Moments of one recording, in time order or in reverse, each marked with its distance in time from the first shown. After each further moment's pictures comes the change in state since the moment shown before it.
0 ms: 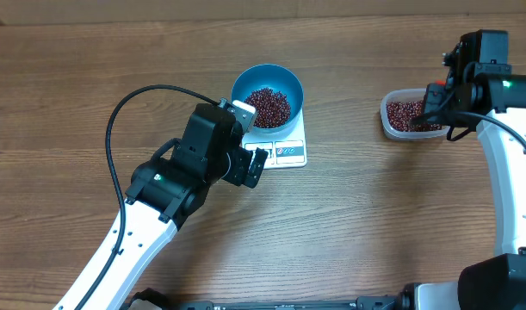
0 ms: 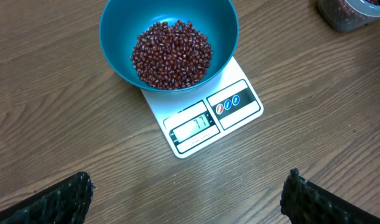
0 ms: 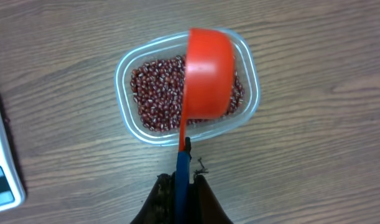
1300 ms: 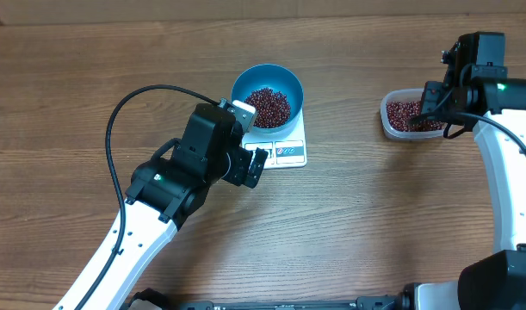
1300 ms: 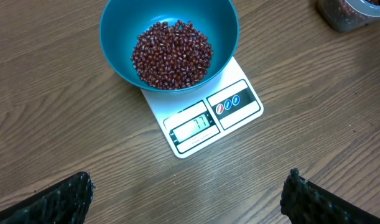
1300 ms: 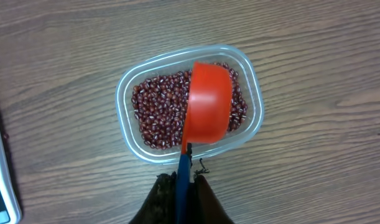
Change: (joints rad) left arm 0.000 0.000 0.000 0.000 0.000 0.000; right arm 0.000 0.000 -0.046 0.094 0.000 -0.002
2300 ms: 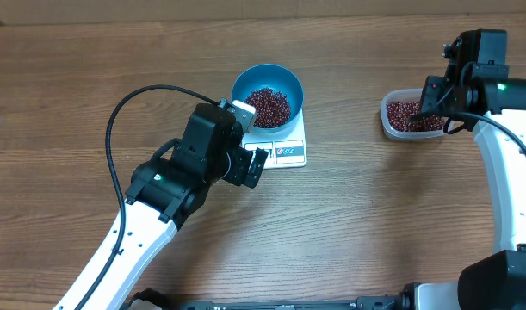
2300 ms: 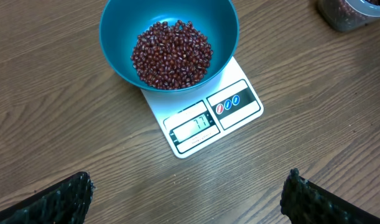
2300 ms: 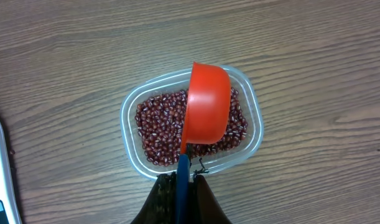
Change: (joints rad) left arm 0.000 0.000 0.000 0.000 0.000 0.000; right arm 0.000 0.000 0.000 0.056 0.000 0.002
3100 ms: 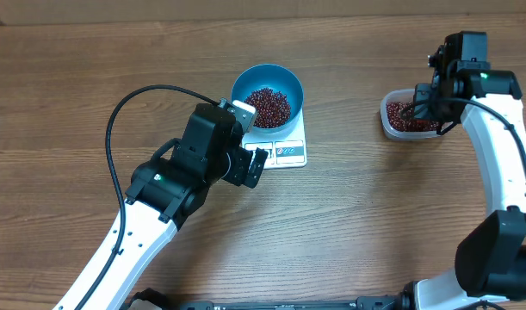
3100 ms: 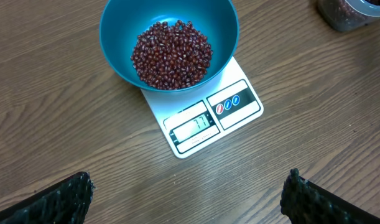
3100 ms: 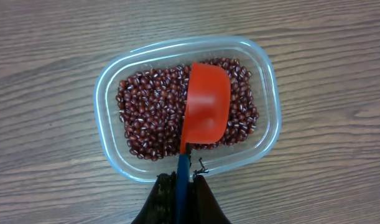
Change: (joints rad) left arm 0.000 0.000 0.000 0.000 0.000 0.000; right arm 0.000 0.129 0.000 -0.013 0.011 -0.075
